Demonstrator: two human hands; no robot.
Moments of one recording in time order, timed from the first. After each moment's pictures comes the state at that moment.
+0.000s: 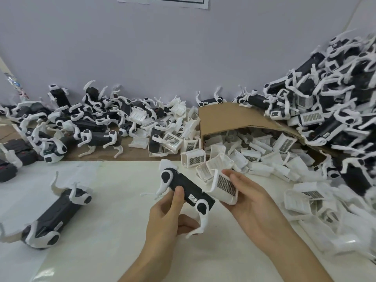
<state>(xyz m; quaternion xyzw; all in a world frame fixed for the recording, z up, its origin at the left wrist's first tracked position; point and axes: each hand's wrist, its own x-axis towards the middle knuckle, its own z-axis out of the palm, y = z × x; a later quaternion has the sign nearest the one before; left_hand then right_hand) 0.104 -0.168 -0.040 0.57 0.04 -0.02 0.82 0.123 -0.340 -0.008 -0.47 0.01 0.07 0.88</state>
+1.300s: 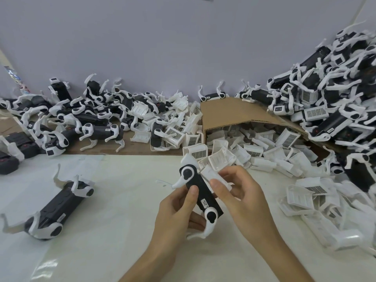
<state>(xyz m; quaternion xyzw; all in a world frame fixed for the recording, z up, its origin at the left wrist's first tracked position) 0.100 -0.172 -0.041 0.61 -0.03 -0.04 0.79 0.109 -0.323 -0.018 -0.79 -0.08 -0.13 0.59</state>
